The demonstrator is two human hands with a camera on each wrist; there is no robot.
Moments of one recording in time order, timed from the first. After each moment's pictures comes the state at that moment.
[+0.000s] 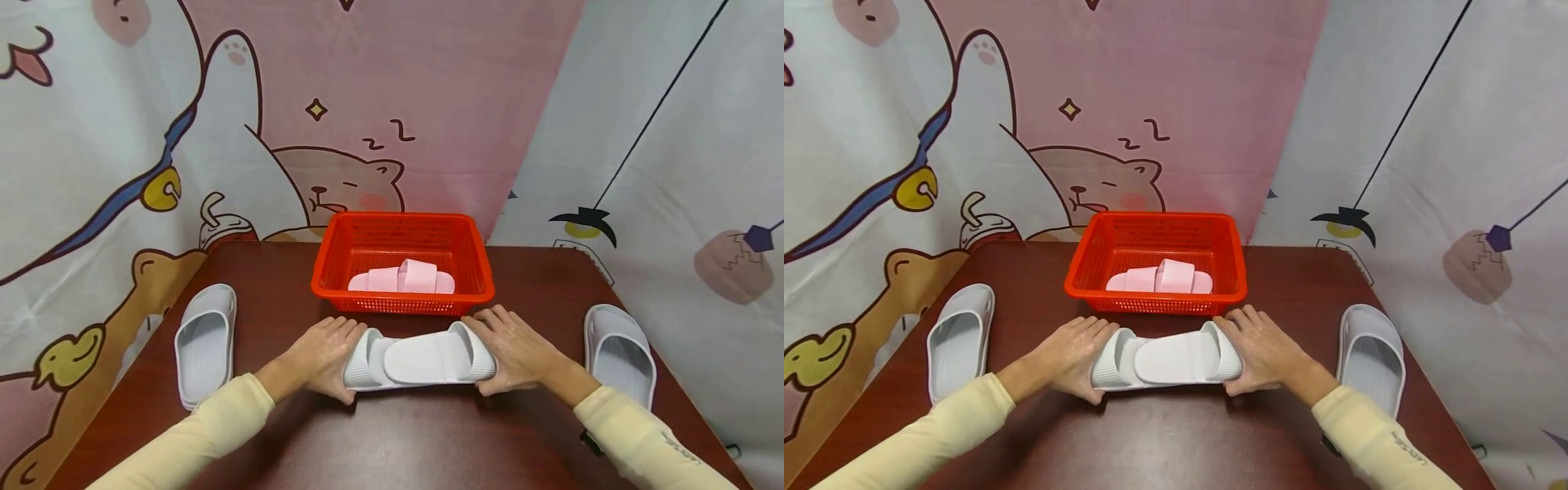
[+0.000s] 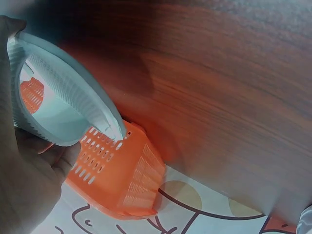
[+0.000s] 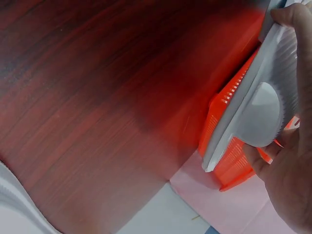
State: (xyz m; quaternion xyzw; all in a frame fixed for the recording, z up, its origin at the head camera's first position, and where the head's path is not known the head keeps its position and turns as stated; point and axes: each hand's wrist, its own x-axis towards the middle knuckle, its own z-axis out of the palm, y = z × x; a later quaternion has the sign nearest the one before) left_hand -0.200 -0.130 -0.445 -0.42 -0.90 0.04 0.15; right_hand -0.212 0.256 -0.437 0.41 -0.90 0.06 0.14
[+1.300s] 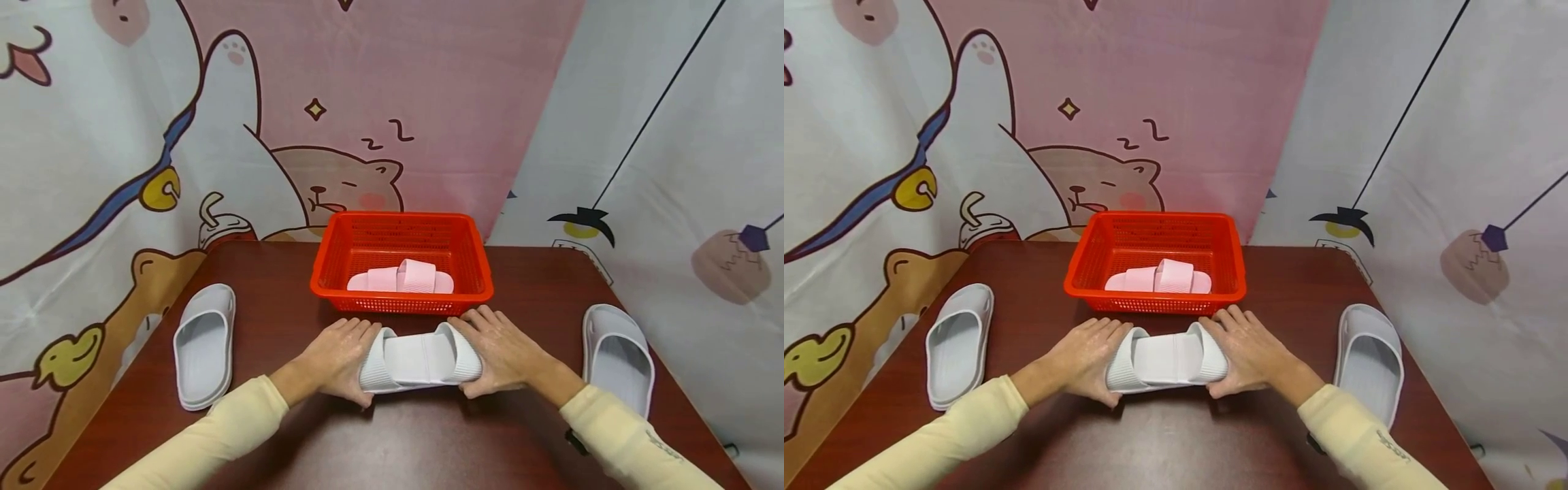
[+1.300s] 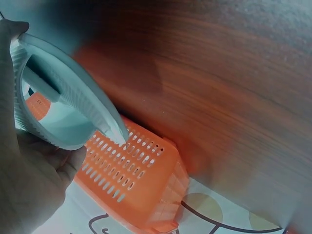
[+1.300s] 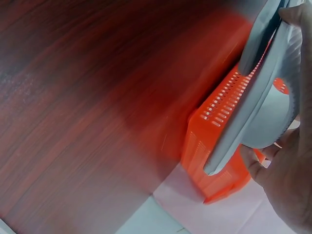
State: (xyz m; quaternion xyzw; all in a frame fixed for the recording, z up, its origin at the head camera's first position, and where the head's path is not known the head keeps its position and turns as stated) left_hand -0.194 -0.103 -0.440 -0.40 -0.90 0.04 0.13; right_hand -0.208 0.234 -0.430 0.41 -0.90 0.05 0.13
